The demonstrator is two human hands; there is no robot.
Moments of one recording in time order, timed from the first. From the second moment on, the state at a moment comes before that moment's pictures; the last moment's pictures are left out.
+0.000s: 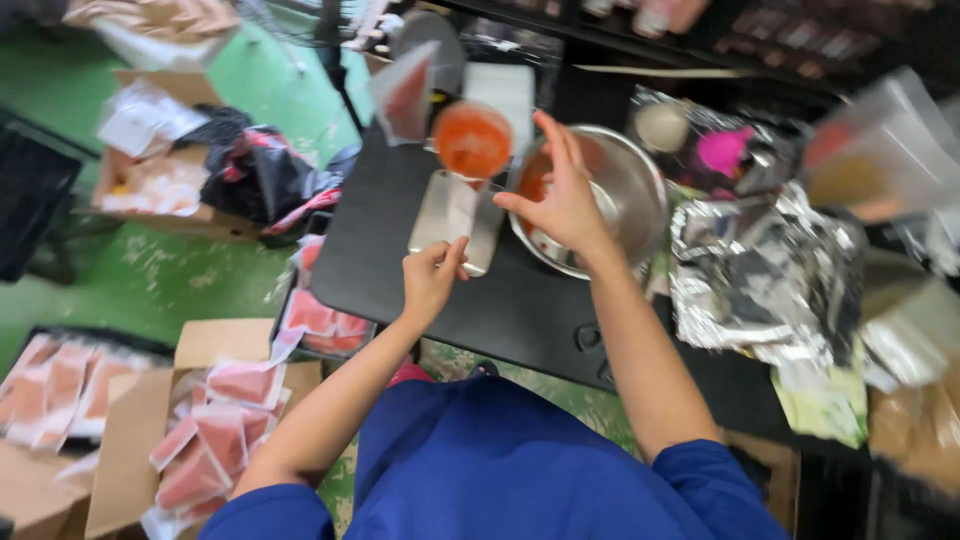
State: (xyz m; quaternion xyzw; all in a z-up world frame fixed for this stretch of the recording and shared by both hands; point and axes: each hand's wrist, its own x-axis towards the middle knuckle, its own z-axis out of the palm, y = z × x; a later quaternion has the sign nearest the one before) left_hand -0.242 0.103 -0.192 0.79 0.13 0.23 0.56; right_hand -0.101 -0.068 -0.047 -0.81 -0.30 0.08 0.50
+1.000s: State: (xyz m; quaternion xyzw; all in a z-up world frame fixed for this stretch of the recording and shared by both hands) left_hand -0.166 0.169 -0.155 0.71 0.00 0.18 0.68; right_hand -0.094 -0.052 -0.097 -0.82 -0.14 0.11 0.55
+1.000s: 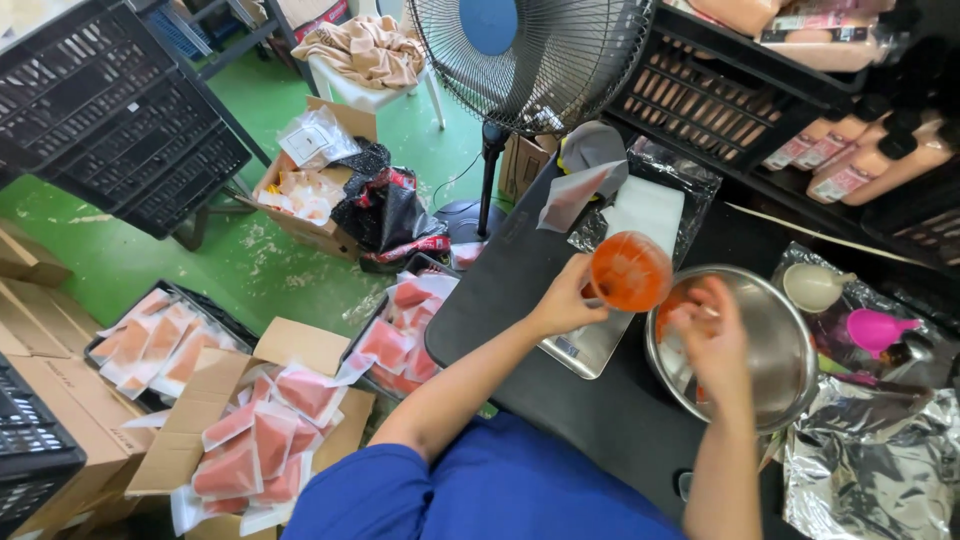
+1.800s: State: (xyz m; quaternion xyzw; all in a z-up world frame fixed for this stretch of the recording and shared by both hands) left_hand -0.383 0.217 -0.126 0.68 0.26 0.29 0.62; right_hand -0.221 0.124 -0.202 -0.50 -0.48 0.45 0.56
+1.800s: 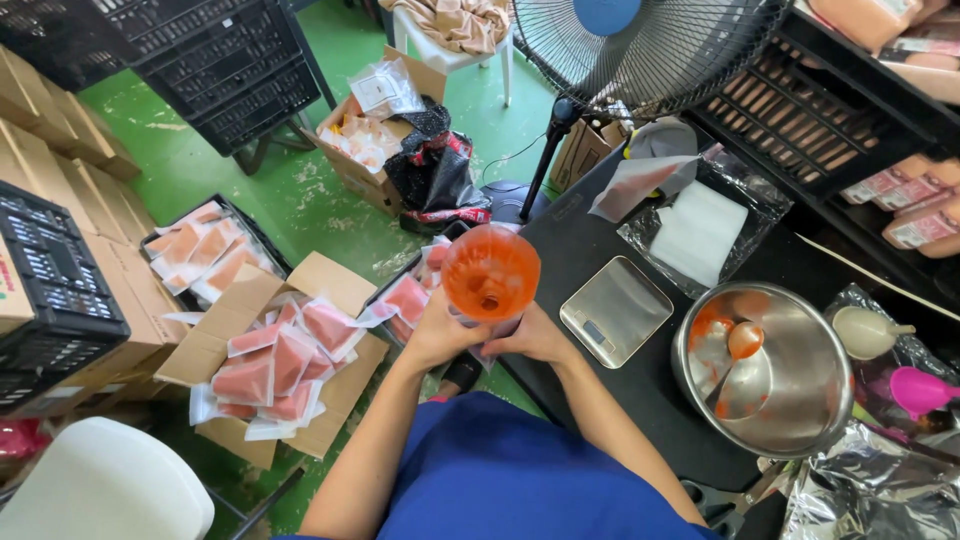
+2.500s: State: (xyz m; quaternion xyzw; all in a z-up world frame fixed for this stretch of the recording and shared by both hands) left_hand -0.398 0.207 -0.130 0.67 0.18 0.32 0.64; right_hand -0.262 0.112 -0.153 -0.47 -0.47 0.37 0.65
